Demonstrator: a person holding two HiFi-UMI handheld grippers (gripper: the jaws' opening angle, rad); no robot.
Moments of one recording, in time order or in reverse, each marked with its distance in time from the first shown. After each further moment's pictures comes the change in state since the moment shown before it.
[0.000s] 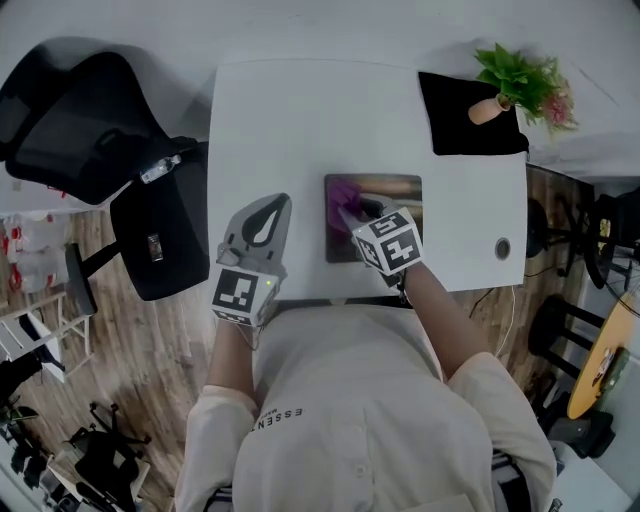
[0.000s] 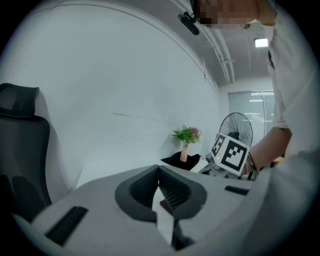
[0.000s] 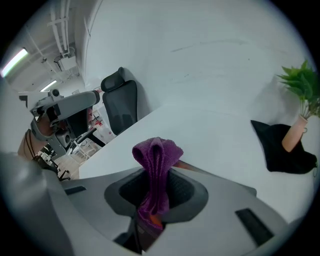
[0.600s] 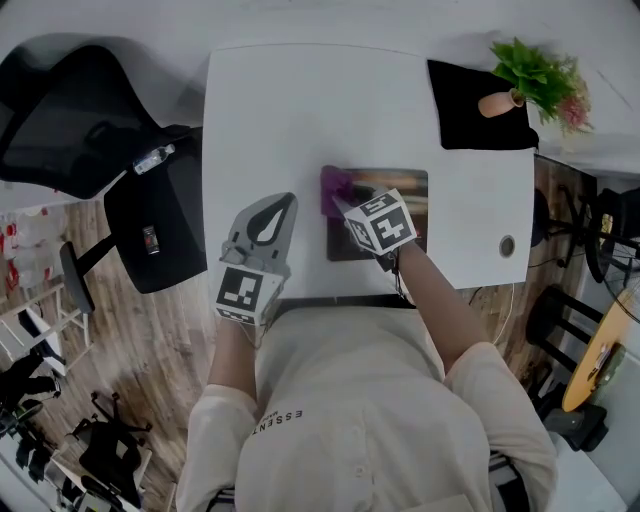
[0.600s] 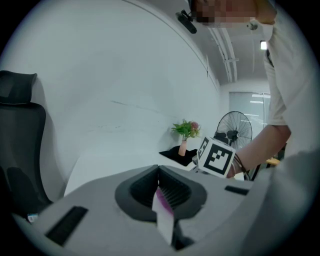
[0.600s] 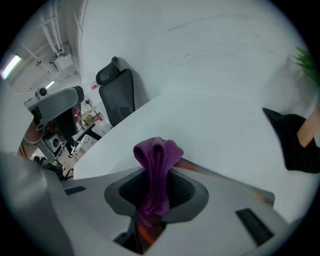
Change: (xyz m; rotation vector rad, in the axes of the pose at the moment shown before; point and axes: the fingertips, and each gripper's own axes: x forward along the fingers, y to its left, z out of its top) left arm 0.020 0.000 -0.028 -0.038 0.064 -0.038; right arm 0.051 -0.014 -0.010 0.023 0.096 0.047
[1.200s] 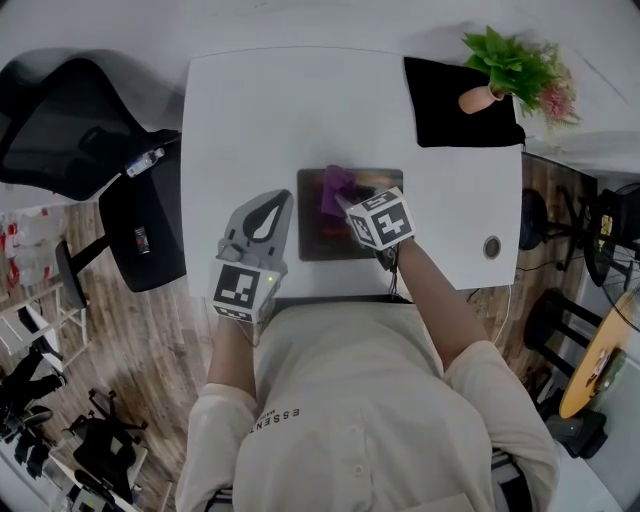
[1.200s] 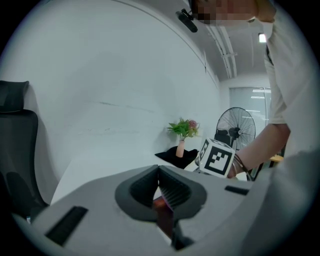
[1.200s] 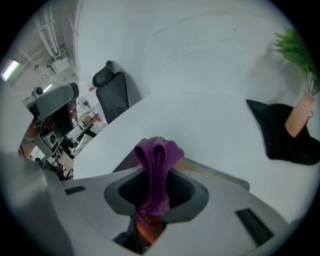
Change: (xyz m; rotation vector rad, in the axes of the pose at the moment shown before) left arm 0.036 -0.044 0.016 0.029 0.009 0.025; right arm -0.032 -0.054 -0.031 0.033 0.012 0.000
